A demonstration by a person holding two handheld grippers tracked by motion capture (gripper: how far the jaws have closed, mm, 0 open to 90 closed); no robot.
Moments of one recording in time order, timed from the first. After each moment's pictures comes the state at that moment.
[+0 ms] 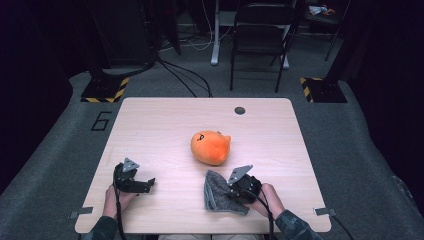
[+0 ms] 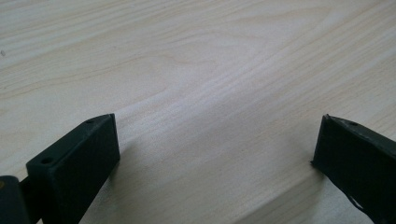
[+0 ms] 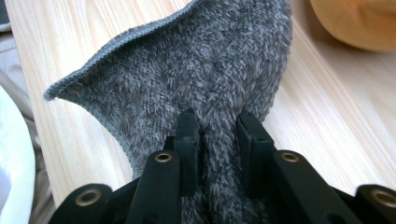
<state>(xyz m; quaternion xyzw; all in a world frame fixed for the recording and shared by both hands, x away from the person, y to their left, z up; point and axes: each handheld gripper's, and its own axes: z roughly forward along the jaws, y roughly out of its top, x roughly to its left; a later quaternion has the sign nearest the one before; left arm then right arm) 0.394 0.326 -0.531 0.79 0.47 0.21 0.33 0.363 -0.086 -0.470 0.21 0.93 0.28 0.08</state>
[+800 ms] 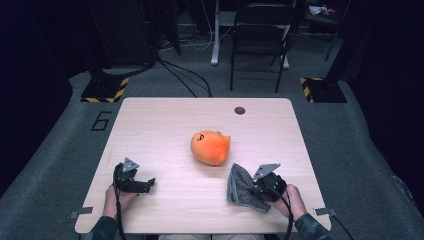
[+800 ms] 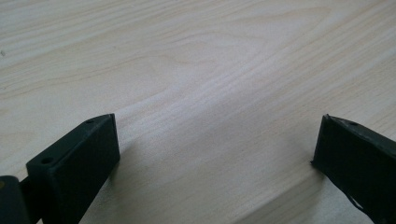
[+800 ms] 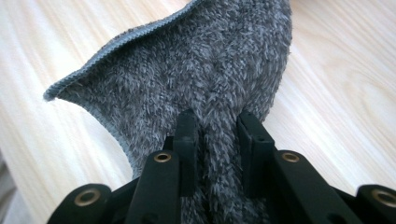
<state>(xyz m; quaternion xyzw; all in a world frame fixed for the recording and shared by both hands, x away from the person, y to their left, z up) 0.394 0.326 -0.531 0.79 0.47 0.21 0.33 0.363 -0.152 -0.466 0.29 0.91 0.27 0.12</state>
